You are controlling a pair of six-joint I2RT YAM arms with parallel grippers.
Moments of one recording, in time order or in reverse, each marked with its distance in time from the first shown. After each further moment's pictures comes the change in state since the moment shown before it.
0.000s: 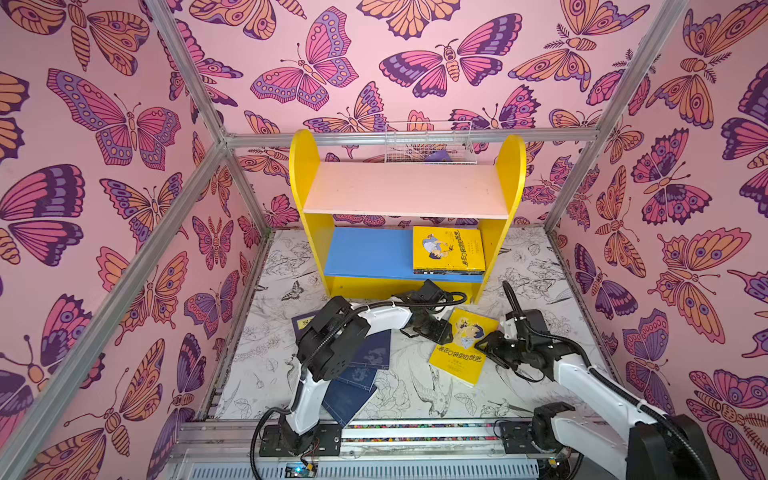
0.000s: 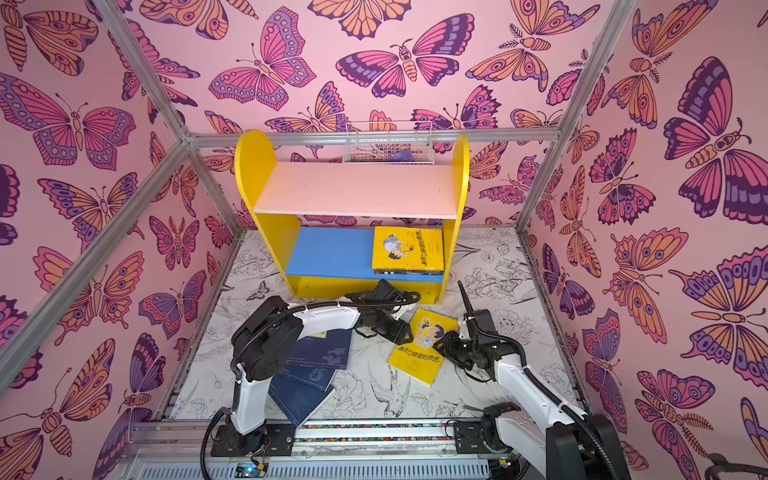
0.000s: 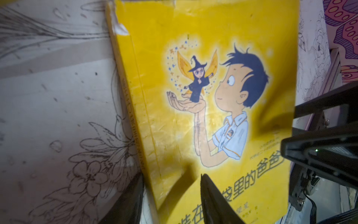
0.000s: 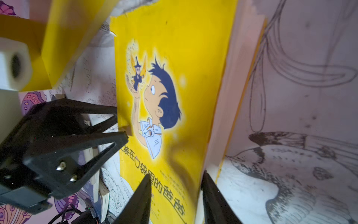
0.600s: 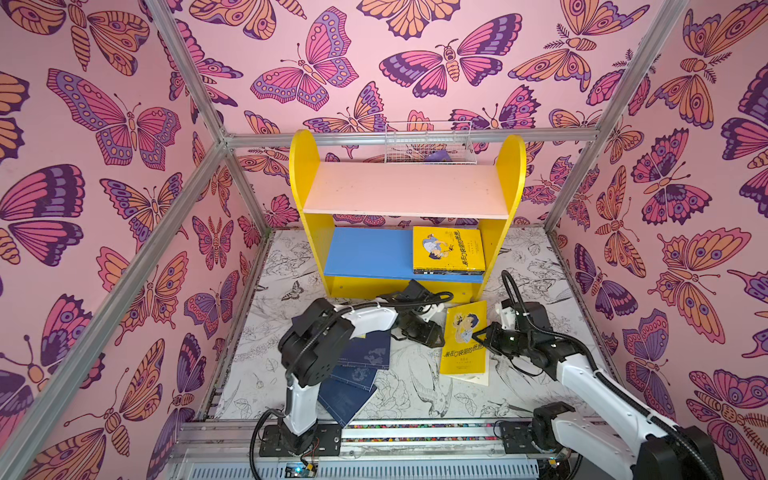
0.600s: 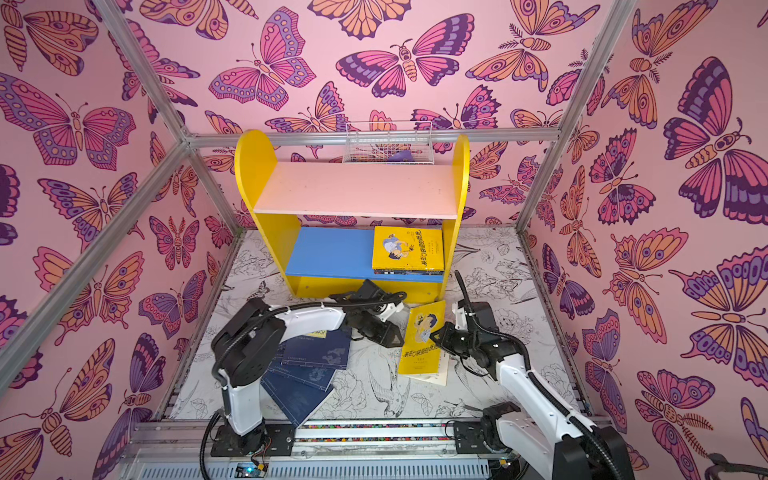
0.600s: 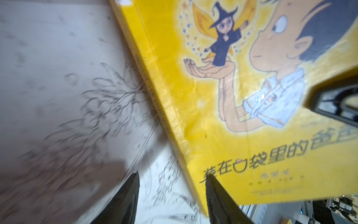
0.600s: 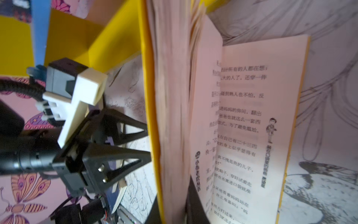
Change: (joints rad) left arm 0.125 -0.193 -0.189 0.001 0.147 -0.043; right arm 0.034 -0.058 0.071 0.010 -0.094 -0.083
